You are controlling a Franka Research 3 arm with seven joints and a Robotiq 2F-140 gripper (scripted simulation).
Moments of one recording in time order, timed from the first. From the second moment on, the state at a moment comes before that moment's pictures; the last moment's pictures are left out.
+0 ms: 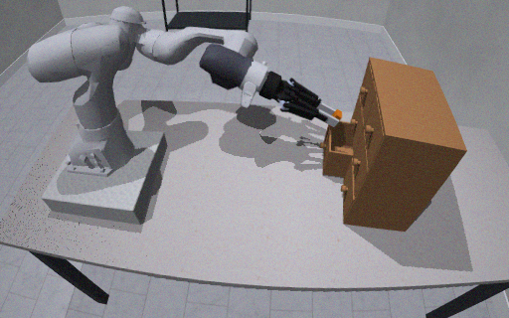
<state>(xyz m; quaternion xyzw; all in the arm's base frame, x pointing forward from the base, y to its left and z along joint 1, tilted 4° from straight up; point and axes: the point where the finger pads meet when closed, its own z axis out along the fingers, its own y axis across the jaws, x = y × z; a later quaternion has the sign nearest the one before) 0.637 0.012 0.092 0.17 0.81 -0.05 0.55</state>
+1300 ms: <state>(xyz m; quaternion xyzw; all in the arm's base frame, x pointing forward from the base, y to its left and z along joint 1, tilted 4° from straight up) 0.663 0.006 0.090 0.15 0.82 -0.06 0.55</state>
